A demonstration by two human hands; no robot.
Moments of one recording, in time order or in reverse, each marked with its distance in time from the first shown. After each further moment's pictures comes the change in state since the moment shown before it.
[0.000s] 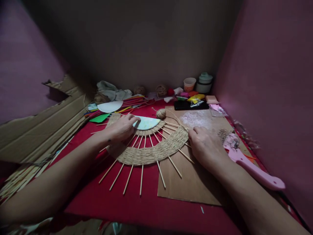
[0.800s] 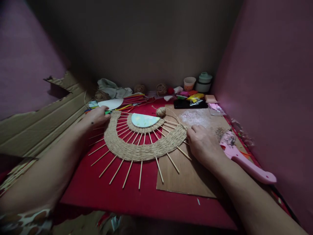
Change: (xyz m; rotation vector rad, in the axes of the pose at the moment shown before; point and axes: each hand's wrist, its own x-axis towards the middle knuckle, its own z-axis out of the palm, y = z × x) left_hand -0.011 -0.101 -0.002 -0.005 0.013 -0.634; right_hand -0.003 0.003 0.006 0.026 0.040 -0.034
